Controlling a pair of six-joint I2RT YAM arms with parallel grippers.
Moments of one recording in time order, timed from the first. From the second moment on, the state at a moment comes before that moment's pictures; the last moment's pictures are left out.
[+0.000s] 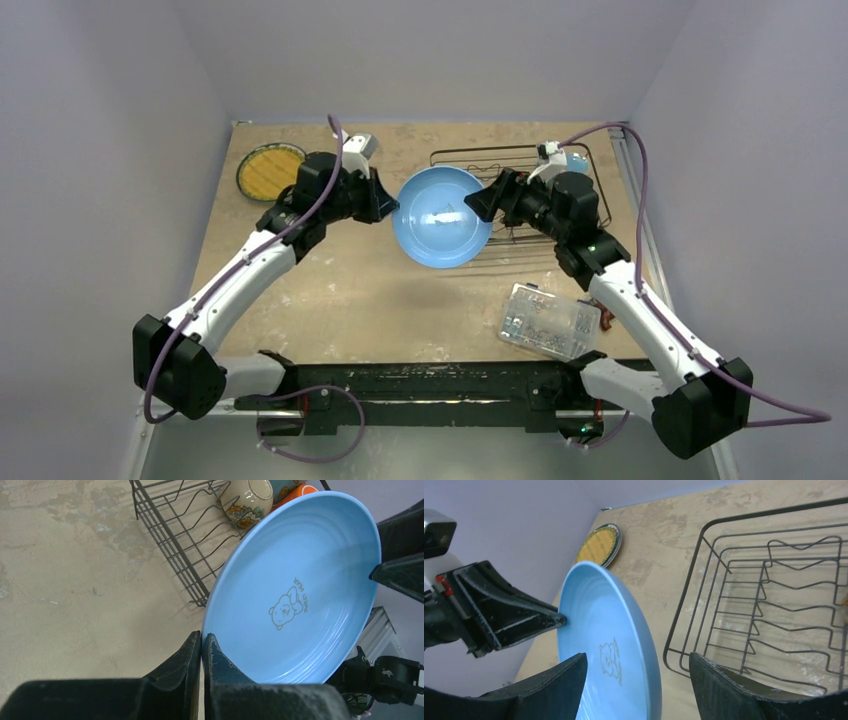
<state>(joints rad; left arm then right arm) -0.45 1.27 1.09 -0.26 0.29 -0.39 0.40 1.05 0.87 -0.03 -0.27 0.58</state>
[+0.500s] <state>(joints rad) -0.58 1.24 1.13 -0.33 0.21 -0.13 0.41 1.25 1.22 -0.49 -0.34 0.18</state>
